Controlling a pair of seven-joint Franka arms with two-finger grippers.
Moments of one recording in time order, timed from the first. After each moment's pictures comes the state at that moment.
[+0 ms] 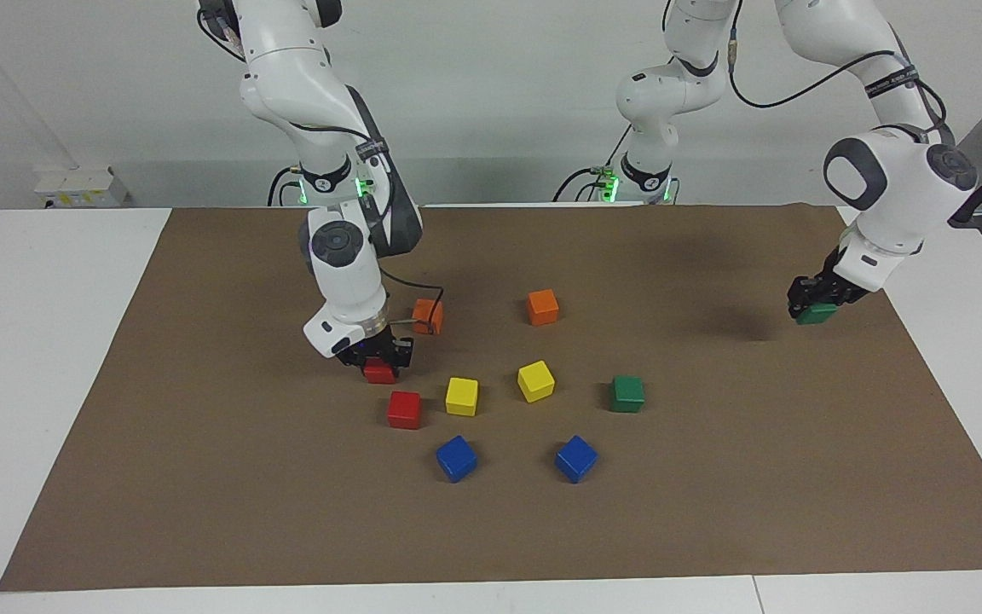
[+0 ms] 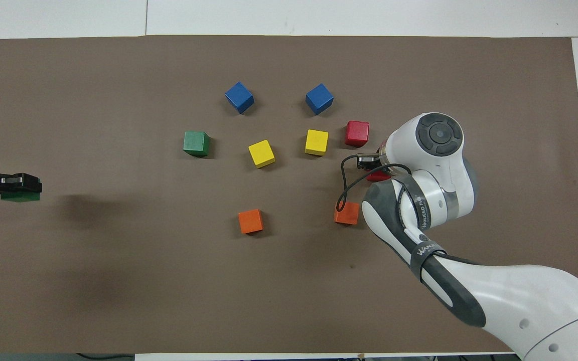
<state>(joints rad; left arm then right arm) 0.27 0.07 -0.01 -2.08 -0.03 2.14 0.27 0.27 0.33 0.03 -1.98 -0.01 2.33 0.36</state>
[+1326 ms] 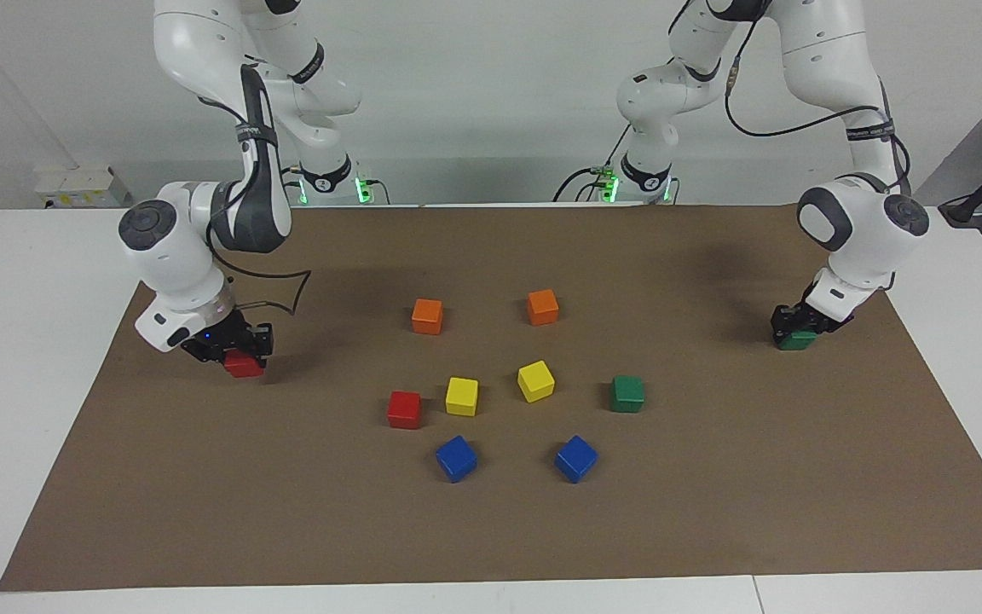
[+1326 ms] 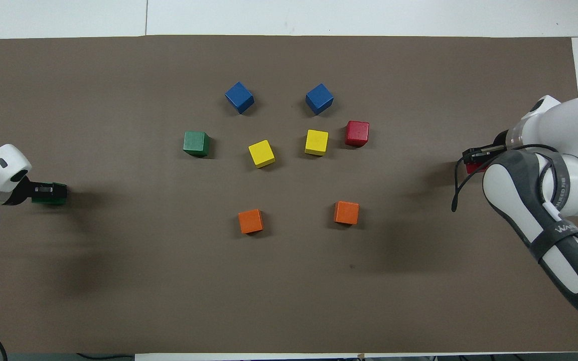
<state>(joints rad) 0.28 0.20 -0.02 -2.18 -0.03 2.40 0.40 -0.08 0.21 0.01 -2.05 -0.01 2.28 -0.16</state>
